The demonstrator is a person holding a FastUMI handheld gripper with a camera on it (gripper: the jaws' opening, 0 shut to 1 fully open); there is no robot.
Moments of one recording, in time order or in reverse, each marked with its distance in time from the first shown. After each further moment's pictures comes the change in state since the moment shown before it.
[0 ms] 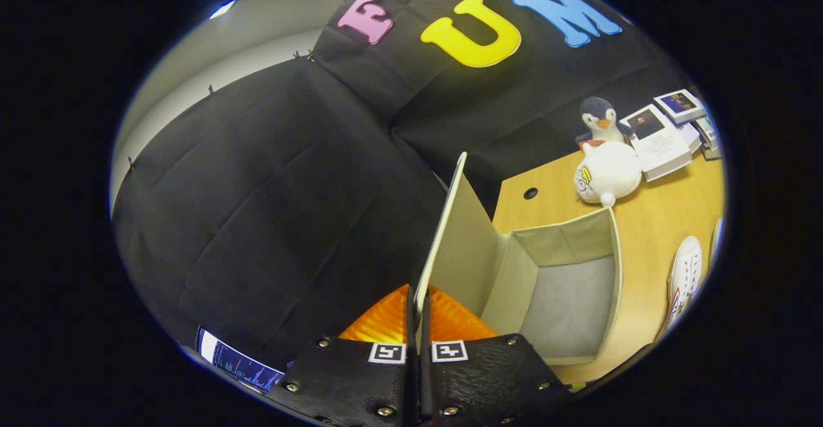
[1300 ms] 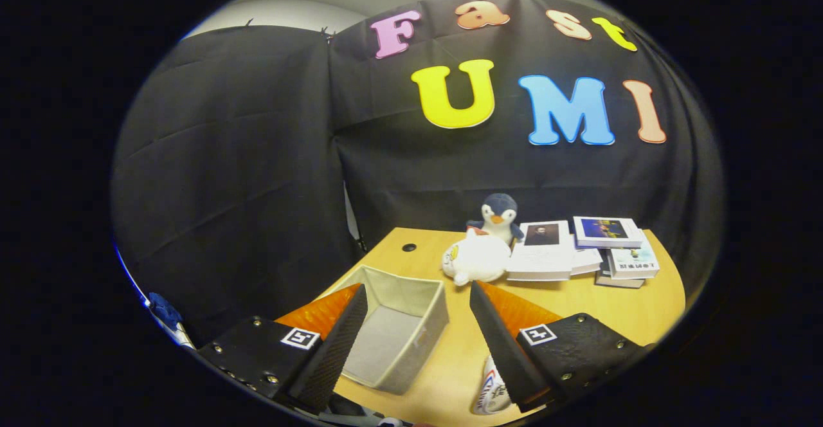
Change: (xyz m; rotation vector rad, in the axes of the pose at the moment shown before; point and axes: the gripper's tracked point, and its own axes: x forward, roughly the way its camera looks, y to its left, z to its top) arm -0.130 -0.176 0.069 -0.470 -0.148 -0.459
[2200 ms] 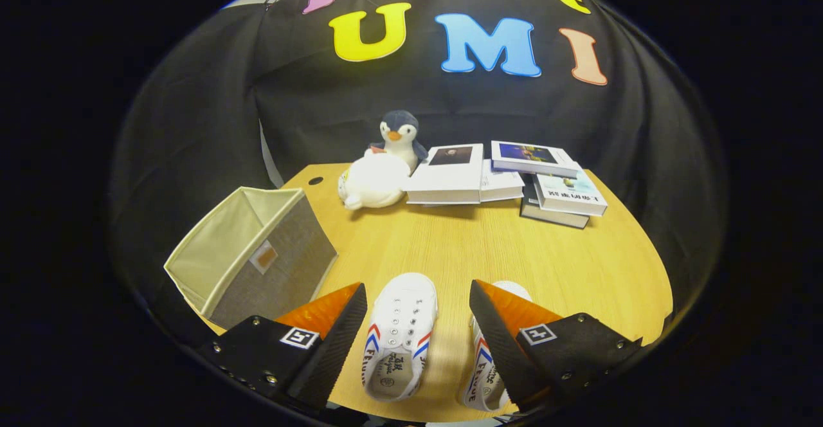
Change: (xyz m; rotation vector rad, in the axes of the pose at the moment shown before) arm 0.013 -0.147 -0.149 0.060 0.269 -0.235
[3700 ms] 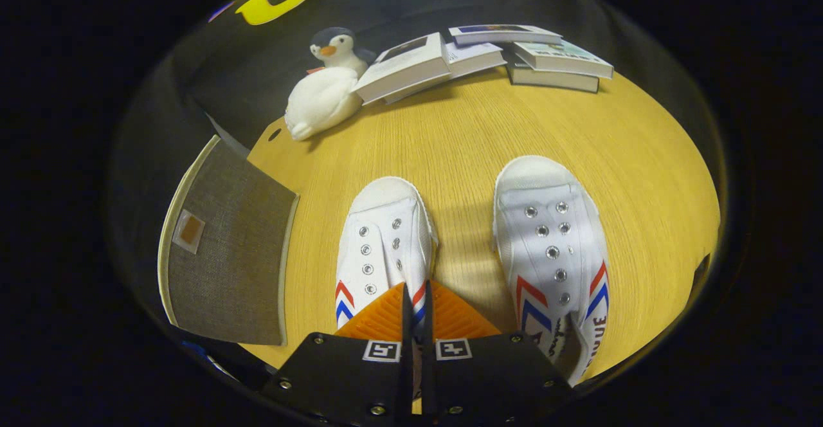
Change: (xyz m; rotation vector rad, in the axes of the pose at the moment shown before) arm 0.049 -0.005 -0.097 0.372 0.393 0.058
